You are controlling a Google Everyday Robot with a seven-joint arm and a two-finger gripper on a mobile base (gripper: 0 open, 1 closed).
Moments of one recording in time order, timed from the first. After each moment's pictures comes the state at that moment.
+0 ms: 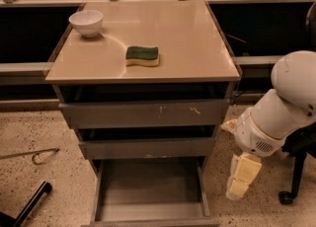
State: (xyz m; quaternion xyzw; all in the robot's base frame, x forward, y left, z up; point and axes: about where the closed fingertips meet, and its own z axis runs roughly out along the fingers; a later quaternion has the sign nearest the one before) arm 0.394 -0.174 0.750 -0.62 0.77 0.14 0.11
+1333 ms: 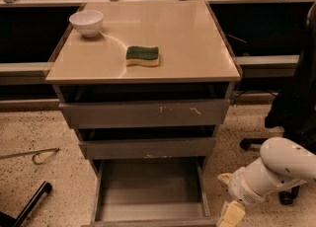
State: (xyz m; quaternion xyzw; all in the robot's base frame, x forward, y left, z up) arm 0.359 -0.186 0.539 -0.54 0.80 0.25 0.11
